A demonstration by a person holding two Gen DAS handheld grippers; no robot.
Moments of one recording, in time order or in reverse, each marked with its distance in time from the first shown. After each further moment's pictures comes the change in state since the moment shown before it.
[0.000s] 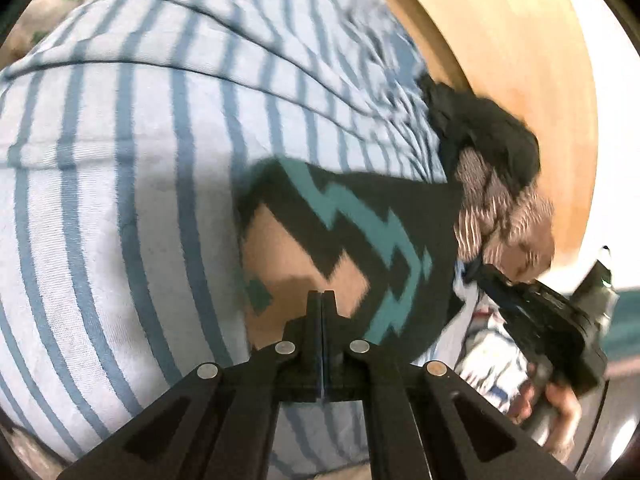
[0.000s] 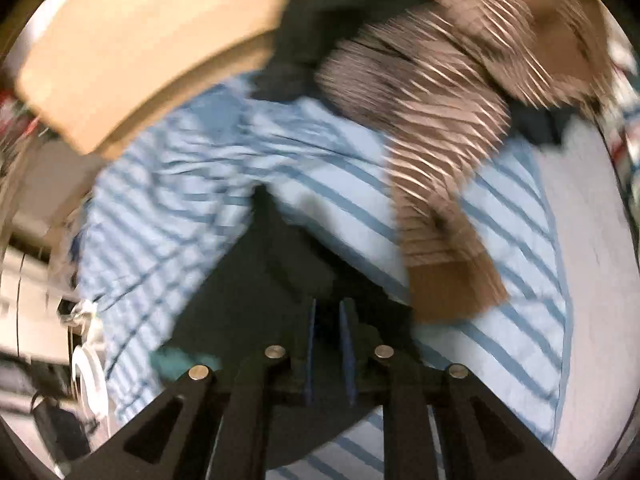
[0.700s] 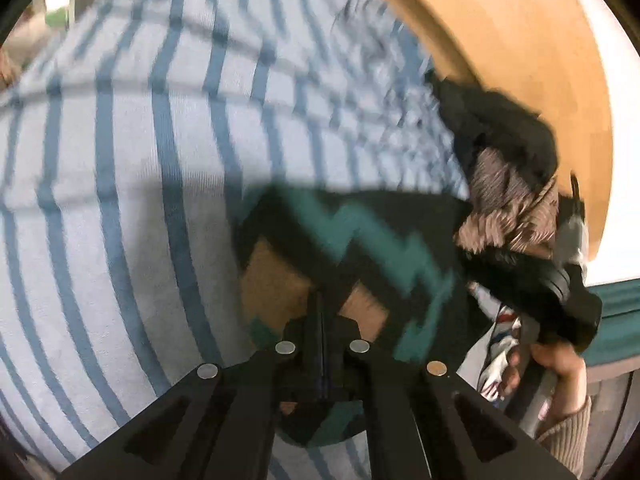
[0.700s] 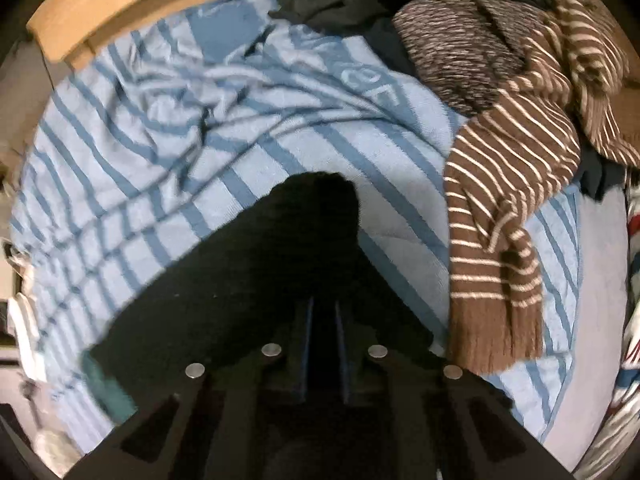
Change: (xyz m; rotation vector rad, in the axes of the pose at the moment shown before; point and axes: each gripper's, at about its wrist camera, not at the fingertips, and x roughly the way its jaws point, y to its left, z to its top) left arm 0.003 -0.018 0.006 0.099 -0.058 0.062; right arm 0.063 0.032 0.013 -0.099 0.131 -0.148
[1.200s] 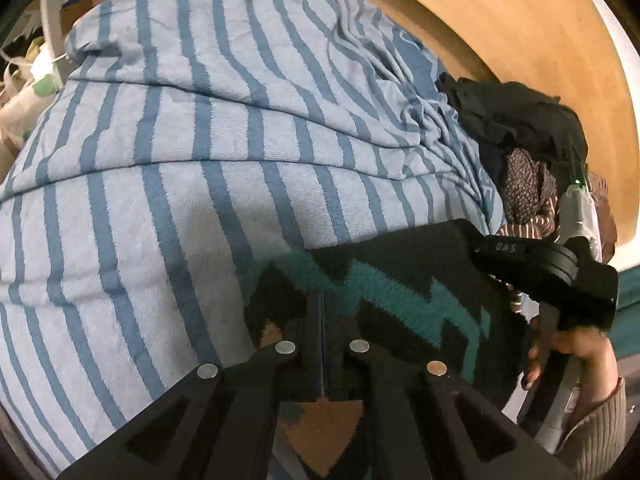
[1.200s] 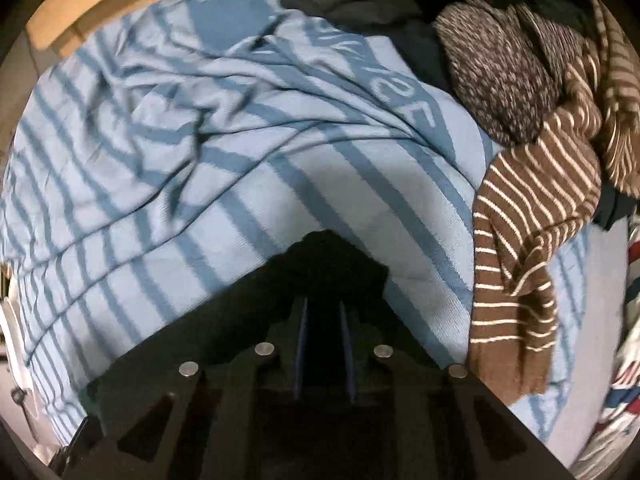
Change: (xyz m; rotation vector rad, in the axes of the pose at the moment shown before) left arm 0.035 -0.009 0.029 0.116 -0.038 0.155; right arm 0.042 0.024 0.021 -0.052 0.039 -0.053
